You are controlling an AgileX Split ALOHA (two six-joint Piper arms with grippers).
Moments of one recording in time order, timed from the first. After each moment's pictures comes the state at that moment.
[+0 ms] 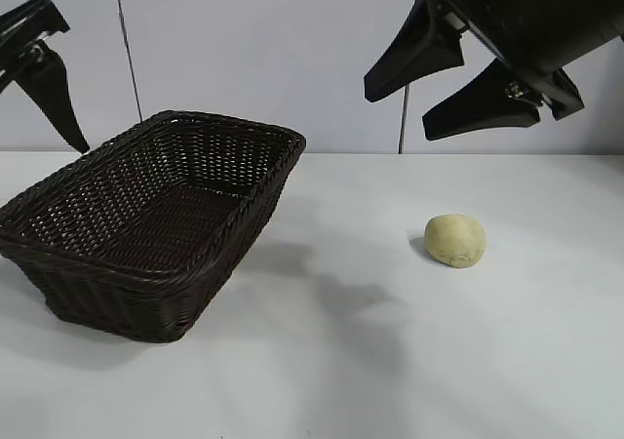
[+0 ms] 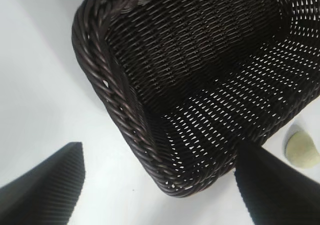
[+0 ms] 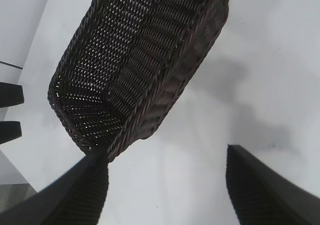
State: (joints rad) left arm -0.39 1.39 -0.86 -0.11 0.66 -1.13; right arm 0.25 1.48 -0.96 0.96 0.64 -0.63
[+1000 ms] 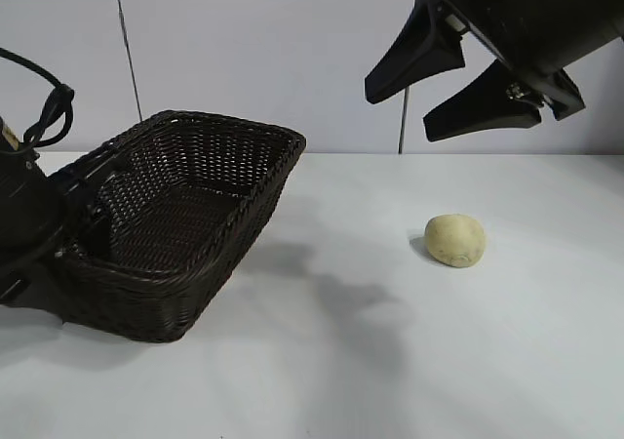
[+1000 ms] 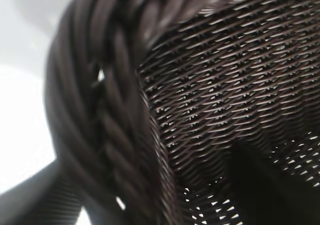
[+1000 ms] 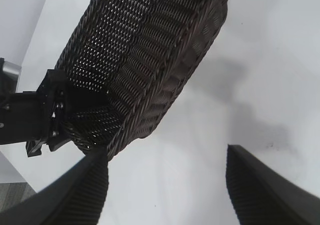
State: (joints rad) left arm -0.40 1.72 -0.83 -0.05 0.39 -1.24; right arm 0.25 1.48 -0.96 0.96 0.64 -0.62
